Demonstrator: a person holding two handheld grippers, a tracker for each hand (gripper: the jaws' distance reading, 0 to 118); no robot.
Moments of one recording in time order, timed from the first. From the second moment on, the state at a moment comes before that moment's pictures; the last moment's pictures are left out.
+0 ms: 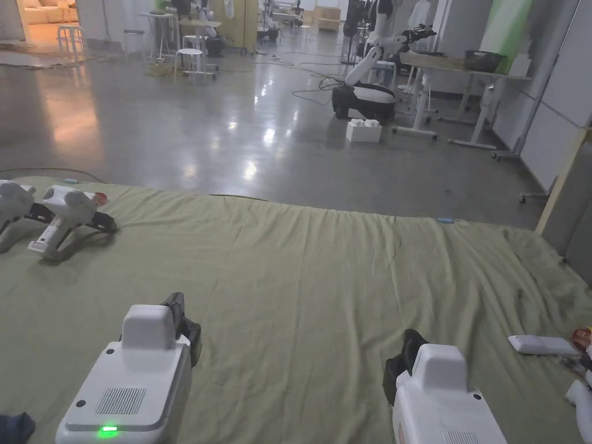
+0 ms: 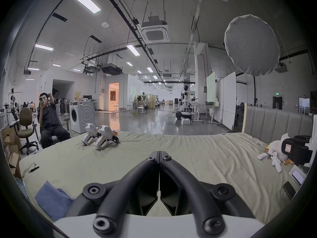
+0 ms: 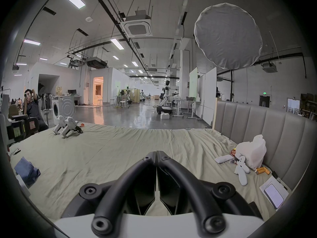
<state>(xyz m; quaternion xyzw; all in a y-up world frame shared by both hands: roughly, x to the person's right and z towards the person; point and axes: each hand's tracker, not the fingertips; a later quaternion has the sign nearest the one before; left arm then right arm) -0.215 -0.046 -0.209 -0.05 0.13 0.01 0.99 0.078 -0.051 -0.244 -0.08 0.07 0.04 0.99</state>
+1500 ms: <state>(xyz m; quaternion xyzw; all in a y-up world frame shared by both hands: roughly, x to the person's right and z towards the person) -0.229 -0.039 -0.202 -0.05 0.15 0.01 0.99 0.082 -0.051 -0.250 -0.10 0.07 0.01 0.99</state>
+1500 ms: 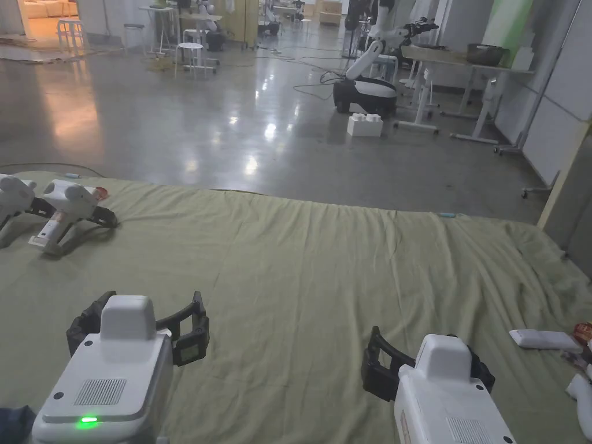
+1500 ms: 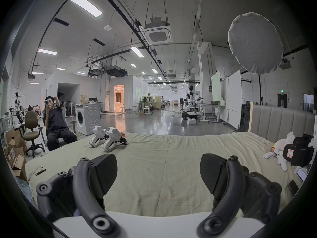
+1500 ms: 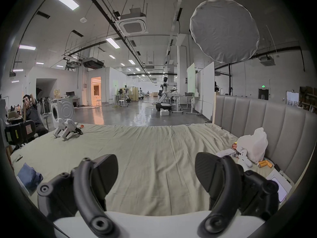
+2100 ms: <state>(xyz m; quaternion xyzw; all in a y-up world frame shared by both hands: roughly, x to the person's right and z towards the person) -0.233 -0.043 -0.202 -0.05 0.11 0.02 0.99 0.089 -0.043 -0.270 -0.11 0.00 -0.02 0.99</state>
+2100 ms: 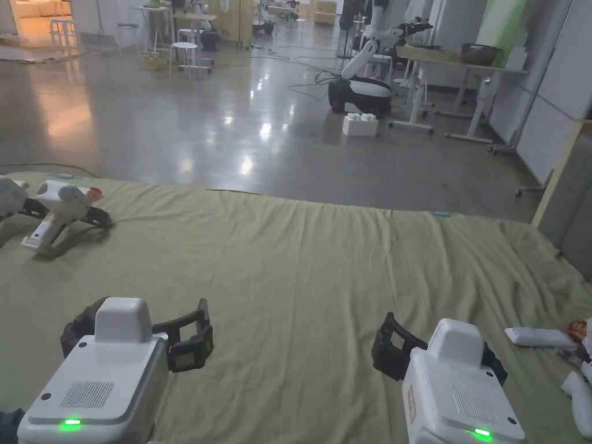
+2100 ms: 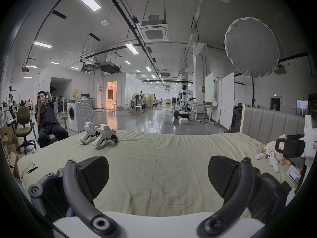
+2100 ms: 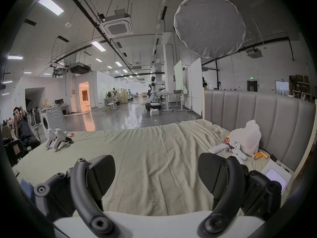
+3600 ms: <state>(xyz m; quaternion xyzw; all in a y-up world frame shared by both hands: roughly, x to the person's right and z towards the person) -0.232 -0.050 -0.208 -0.06 0.13 -0.01 0.99 0.084 -0.033 -0.279 -0.14 0.03 -0.02 0.99</state>
